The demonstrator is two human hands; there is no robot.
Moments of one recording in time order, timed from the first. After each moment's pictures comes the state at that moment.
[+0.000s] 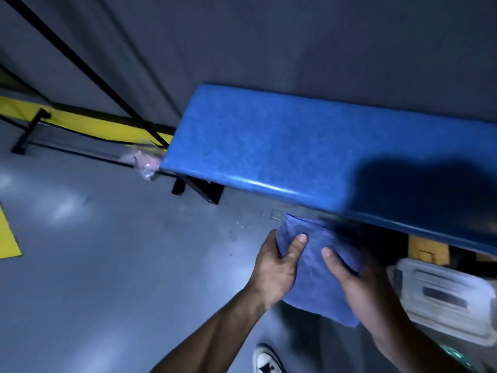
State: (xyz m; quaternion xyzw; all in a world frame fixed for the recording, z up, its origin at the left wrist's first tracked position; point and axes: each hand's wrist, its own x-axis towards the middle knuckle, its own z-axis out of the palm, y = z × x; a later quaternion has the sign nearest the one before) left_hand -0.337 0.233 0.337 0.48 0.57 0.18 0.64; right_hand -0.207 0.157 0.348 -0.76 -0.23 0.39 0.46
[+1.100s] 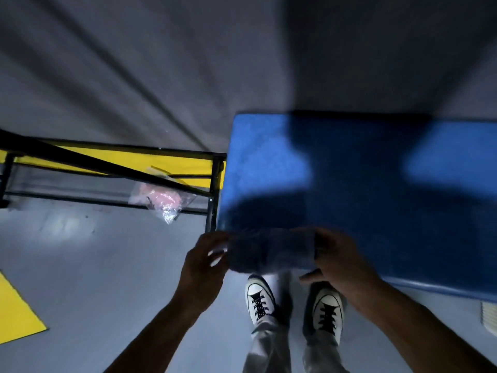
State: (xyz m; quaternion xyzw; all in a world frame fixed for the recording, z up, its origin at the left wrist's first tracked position) left_hand -0.540 0.610 0.302 0.58 0.61 0.12 0.53; right_hand -0.321 0.516 0.306 -0.68 -0.07 0.62 0.39
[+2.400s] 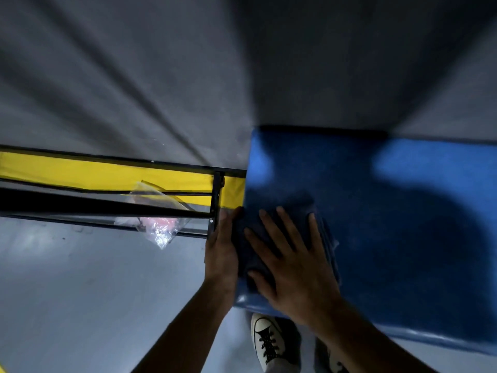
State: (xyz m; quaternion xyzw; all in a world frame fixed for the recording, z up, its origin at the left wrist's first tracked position) left_hand -0.494 0.708 0.229 0.34 0.69 0.22 0.60; right_hand -0.387 0.610 0.210 -0.72 -0.68 0.12 0.04
